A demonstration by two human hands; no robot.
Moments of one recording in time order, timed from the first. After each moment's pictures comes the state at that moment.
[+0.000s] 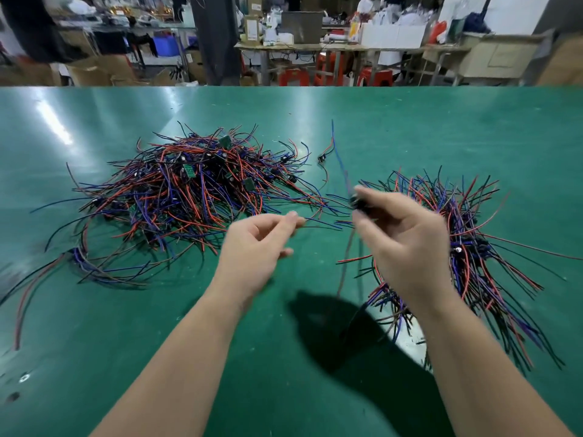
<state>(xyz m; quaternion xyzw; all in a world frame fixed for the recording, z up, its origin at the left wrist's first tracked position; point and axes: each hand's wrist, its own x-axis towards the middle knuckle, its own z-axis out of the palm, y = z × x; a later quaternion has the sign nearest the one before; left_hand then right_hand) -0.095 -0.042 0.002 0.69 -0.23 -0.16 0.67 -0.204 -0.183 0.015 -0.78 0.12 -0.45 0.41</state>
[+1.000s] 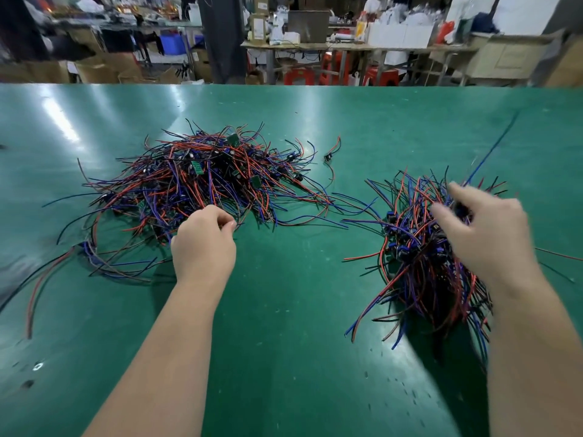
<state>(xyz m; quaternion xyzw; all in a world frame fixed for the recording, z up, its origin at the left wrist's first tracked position) -0.040 -0.010 -0.020 0.91 -0.14 0.14 0.35 -0.240 -0.254 0.029 -0.87 0.35 -0.31 0.14</state>
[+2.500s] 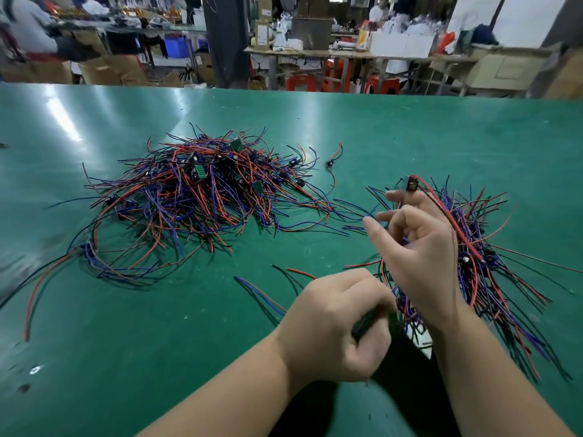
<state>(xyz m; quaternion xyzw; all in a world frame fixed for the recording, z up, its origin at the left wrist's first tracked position) -0.162 -0.053 -0.014 0.57 -0.63 0.12 0.51 -0.201 -0.207 0.000 -0.80 0.14 -0.47 0.34</state>
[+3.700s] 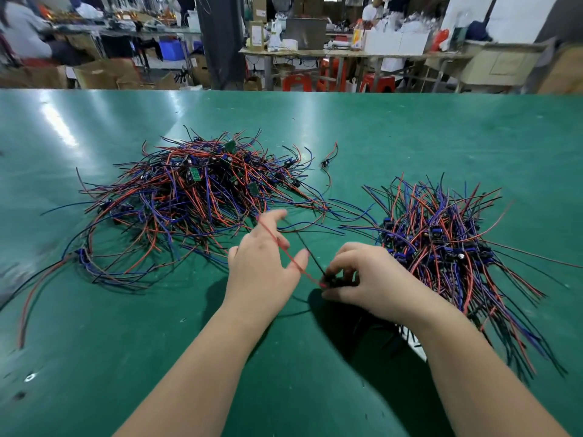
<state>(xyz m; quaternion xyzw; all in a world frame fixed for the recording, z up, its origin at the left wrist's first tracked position) -0.095 -0.044 -0.025 0.84 -0.32 0.08 0.42 -0.201 -0.192 -0.006 -0.96 0.07 -0.08 0.26</state>
